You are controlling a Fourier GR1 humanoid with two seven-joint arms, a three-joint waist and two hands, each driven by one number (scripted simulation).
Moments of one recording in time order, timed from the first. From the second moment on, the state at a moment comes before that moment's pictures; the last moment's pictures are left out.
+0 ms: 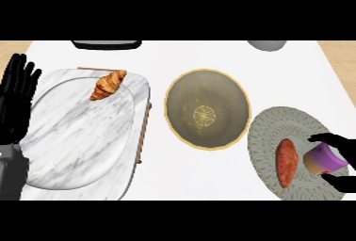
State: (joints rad) left arm -0.23 0.33 0.21 -1.51 0.16 0.04 -0.01; right arm 0.03 -0.56 -0.09 -1.41 0.84 0.31 -0.23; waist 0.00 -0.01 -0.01
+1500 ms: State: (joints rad) left arm -0.37 0.25 0.11 -1.49 0.13 0.00 -0.01; right arm -0.70 -0.82 -0.07 -0.87 0.86 0.26 -0.89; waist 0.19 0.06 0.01
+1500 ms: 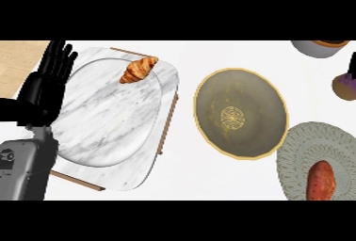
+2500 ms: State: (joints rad) left arm -0.37 0.27 0.14 -1.46 0.13 0.02 0.01; right arm -1.06 -0.78 0.04 -0.65 0.53 0.43 -0.93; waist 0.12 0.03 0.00
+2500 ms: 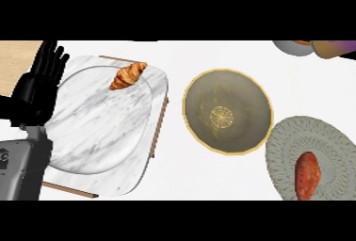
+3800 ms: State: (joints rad) left arm -0.26 0.32 0.22 -1.51 0.16 0.01 0.01; right arm -1.09 -0.40 0.46 -0.69 0.53 0.37 -0.78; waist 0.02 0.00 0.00
